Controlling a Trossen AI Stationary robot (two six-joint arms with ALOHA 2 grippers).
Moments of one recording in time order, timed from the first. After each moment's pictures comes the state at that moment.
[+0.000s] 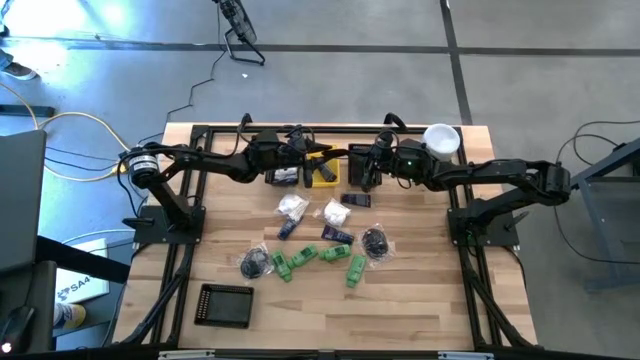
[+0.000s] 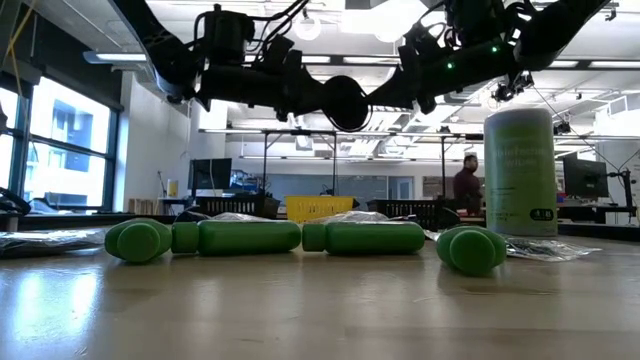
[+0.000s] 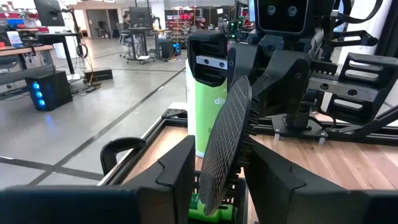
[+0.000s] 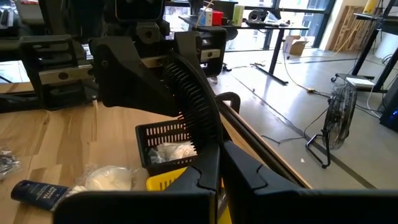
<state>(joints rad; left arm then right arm) 0.40 1.64 0.82 0.86 0.20 0.03 -0.35 1.33 0.63 0.55 0.05 -0.05</state>
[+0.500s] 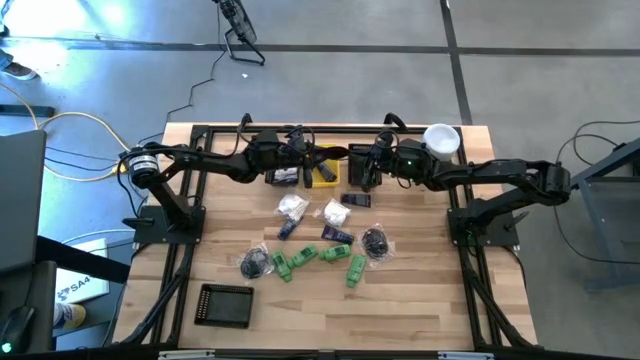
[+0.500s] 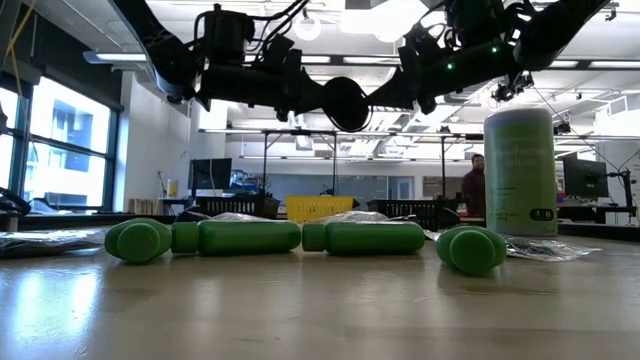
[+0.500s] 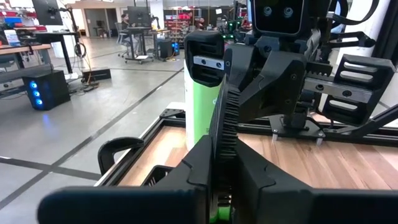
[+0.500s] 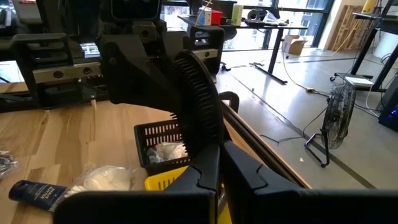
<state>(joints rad) 0.40 1.64 0.82 0.86 0.19 0.02 -0.35 1.33 0.63 0.55 0.05 -0.05</state>
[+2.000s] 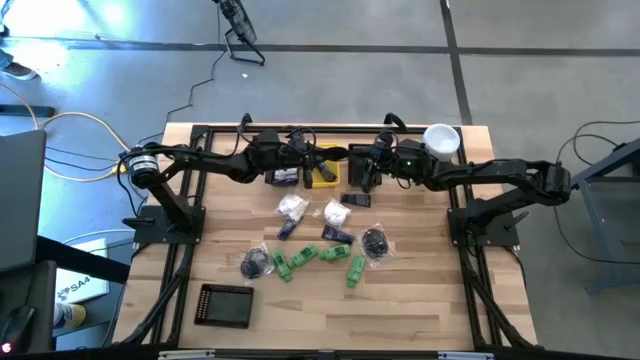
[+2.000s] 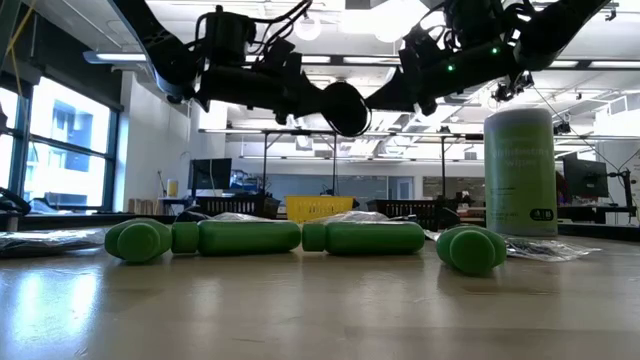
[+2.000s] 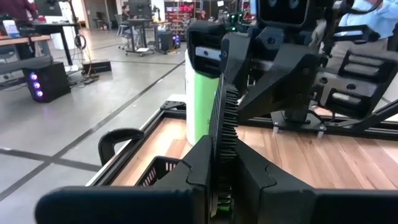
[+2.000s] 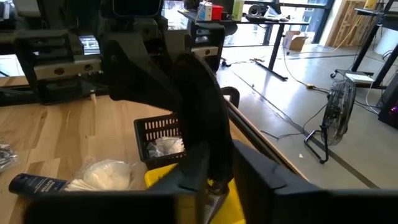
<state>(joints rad) 0.40 1.64 0.82 0.83 0.19 0.02 -0.35 1.33 0.63 0.53 0.05 -0.06</state>
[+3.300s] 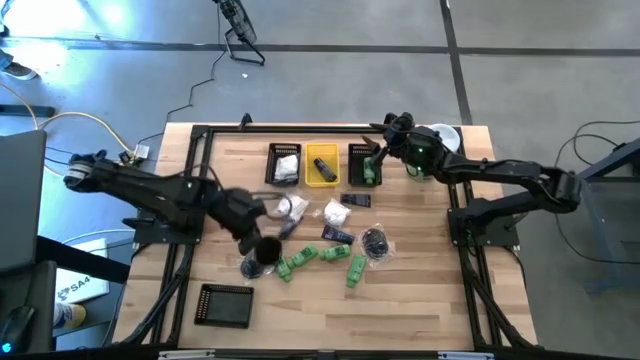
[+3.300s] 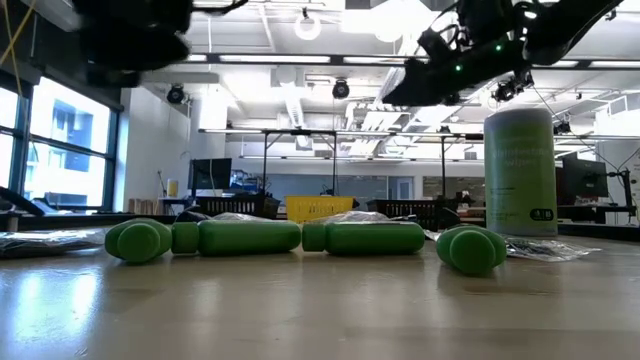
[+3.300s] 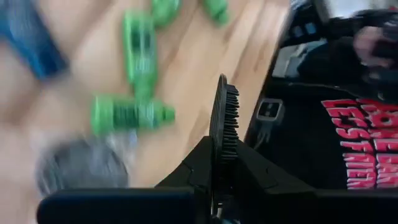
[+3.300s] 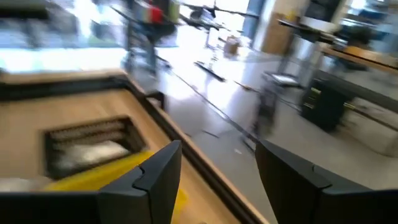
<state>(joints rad) -0.19 1.02 0.82 -0.52 0.27 -0.98 -0.47 1.23 0.63 0.47 0.16 -0.13</state>
